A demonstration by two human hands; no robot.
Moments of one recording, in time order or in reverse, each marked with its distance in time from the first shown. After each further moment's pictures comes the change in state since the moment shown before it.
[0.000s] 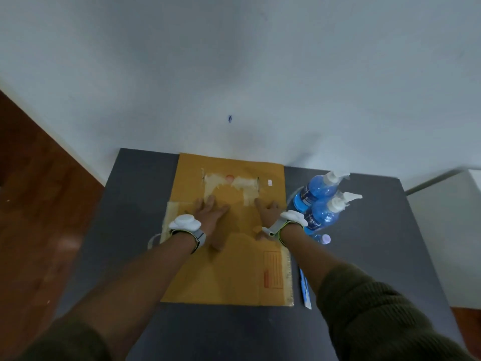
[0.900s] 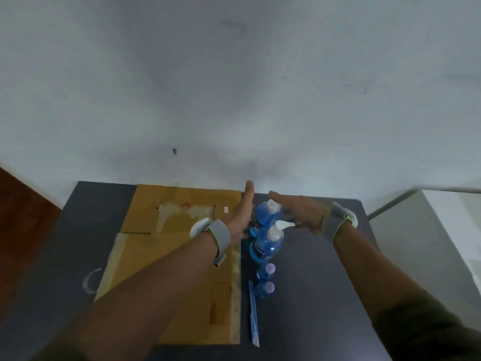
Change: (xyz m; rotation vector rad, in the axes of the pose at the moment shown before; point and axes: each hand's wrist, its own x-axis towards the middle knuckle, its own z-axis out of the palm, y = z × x) left_hand -0.019 0.266 -0.044 -1.172 -0.161 -0.046; right_hand -0.038 0.185 -0.125 0.958 -0.060 0.070
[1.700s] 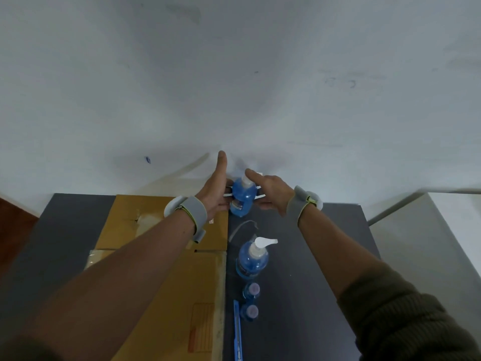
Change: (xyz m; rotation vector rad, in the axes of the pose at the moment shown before) left_hand 0.046 0.065 -0.013 0.034 0.180 0.132; right_hand 0.077 -0.042 -0.009 0.221 0.055 -0.152
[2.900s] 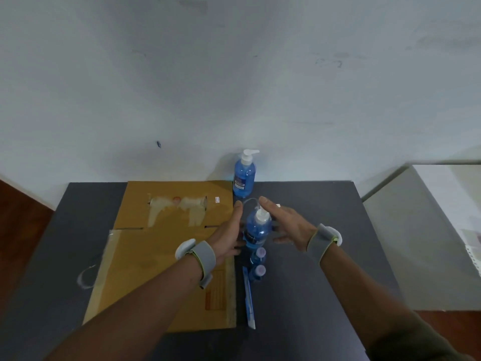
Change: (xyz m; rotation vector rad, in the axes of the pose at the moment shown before) left_hand -0.086 -0.113 0.012 0.096 -0.147 -0.191; right_hand -0.125 0.087 0.021 0.098 -0.102 0.117
